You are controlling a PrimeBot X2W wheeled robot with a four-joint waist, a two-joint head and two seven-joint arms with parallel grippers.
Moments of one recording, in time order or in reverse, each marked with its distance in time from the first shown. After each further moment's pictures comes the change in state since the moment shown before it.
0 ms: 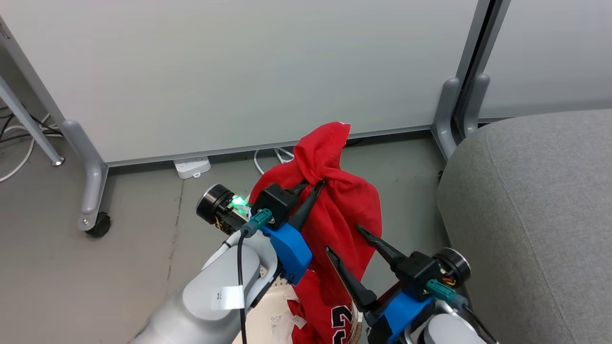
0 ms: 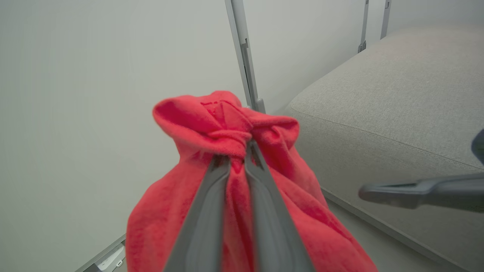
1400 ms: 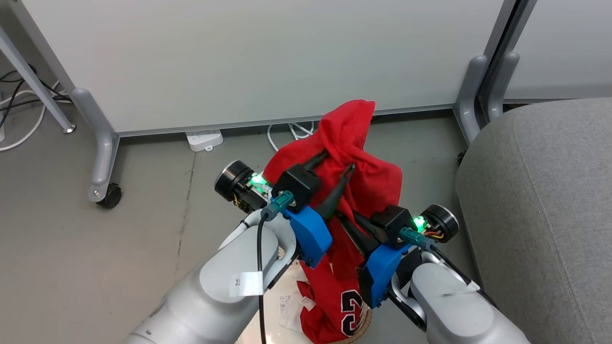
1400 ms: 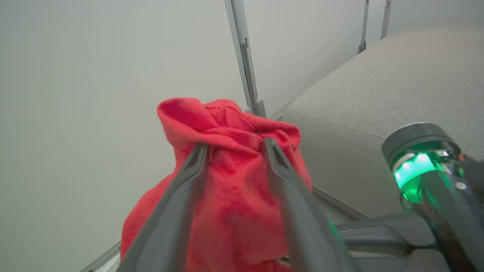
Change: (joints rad) left arm -0.083 -0.049 -0.033 0.016 0.002 -0.001 -0.005; right arm -0.314 0.036 0.114 0.367 0.034 0.000 0.000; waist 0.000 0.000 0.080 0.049
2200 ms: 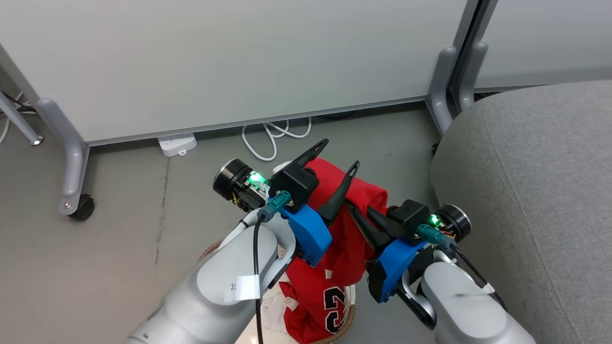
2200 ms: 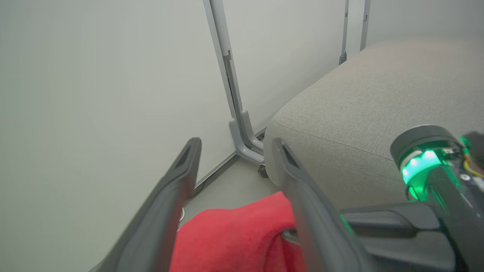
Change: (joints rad) left arm 0.013 0.006 0.032 -0.040 0.015 0.009 0.000; right arm 0.037 -0.011 -0.061 -0.064 0.013 0.000 0.000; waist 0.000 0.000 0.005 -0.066
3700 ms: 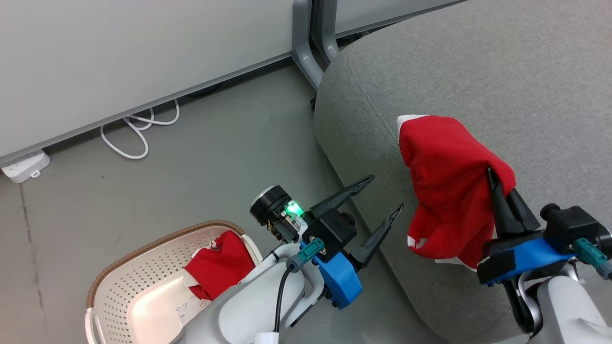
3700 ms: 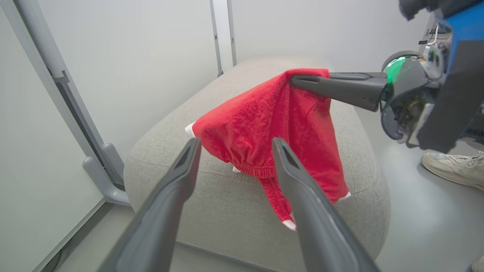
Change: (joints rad) left arm 0.124 -0.003 -0.037 -0.191 0.107 -0.028 0.000; right arm 0.282 -0.086 -0.540 -0.390 -0.082 0.000 0.000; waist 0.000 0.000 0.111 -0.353
